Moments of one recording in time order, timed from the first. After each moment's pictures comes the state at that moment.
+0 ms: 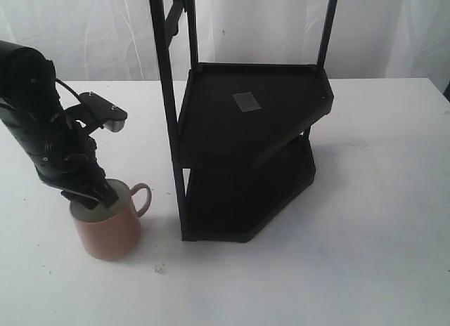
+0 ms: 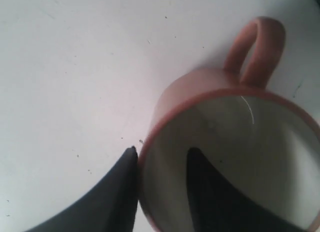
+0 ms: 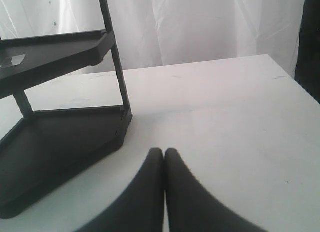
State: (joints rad) left arm -0.29 1.66 -1.10 0.02 0.85 0.26; right arm 0.08 0.00 -0.03 0.06 0.25 0.06
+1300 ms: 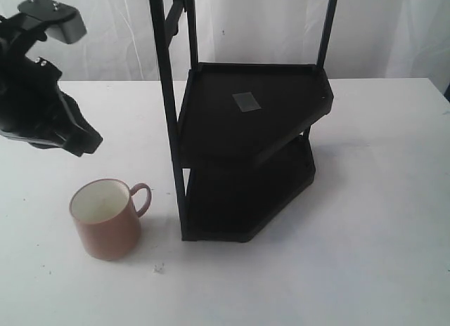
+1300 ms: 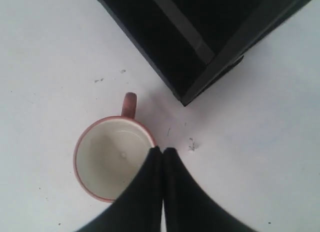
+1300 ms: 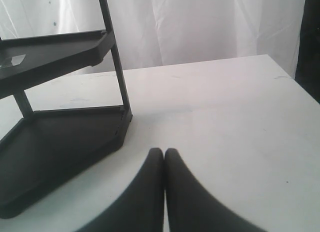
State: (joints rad) left arm -0.29 1.24 -1.10 -0.31 0.94 0.44; right arm 0.08 0.00 -0.03 0.06 0.25 0.06
